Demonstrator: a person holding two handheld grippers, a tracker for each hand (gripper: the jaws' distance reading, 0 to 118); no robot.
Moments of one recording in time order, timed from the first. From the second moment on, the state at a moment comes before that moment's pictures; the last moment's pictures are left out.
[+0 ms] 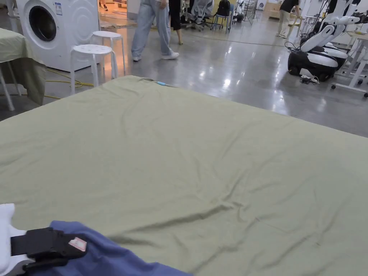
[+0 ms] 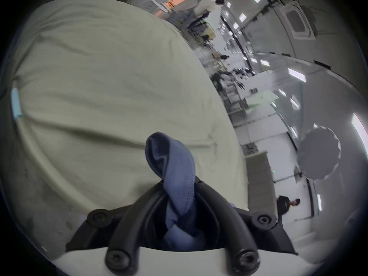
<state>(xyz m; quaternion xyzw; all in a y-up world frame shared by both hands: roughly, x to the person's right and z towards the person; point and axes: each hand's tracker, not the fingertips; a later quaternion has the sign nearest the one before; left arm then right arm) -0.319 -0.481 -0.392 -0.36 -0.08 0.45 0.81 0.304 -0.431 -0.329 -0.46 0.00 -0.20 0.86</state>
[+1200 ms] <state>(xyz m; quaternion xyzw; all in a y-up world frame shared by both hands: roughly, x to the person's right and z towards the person) -0.074 -0.591 -0.465 -0.56 -0.30 0.43 0.64 0.338 -0.476 -0.313 -0.47 0.00 -0.29 0.83</state>
